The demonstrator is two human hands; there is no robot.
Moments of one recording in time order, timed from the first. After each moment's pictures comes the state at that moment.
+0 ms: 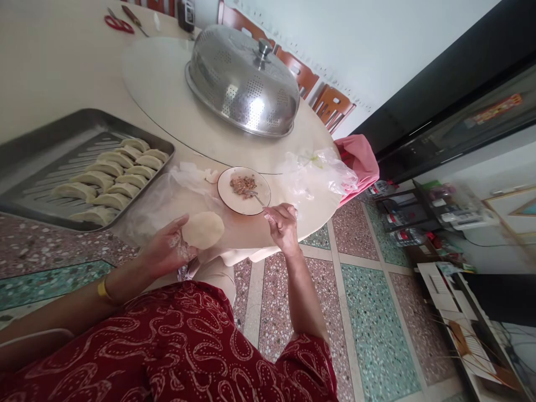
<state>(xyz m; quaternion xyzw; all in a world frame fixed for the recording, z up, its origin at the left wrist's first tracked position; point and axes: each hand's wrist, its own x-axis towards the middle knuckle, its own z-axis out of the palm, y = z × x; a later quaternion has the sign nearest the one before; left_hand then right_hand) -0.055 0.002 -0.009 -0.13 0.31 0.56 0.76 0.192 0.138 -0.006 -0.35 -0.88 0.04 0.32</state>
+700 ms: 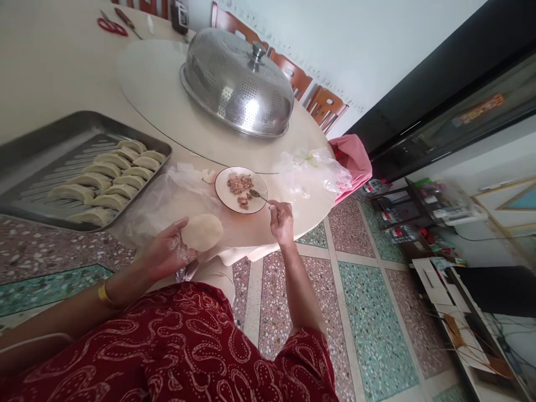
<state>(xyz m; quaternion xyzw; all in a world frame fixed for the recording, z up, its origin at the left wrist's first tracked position) -0.054 -0.006 -0.015 -0.11 0.29 0.55 0.78 0.194 0.141 -0.013 -0.40 -0.84 0.05 0.36</state>
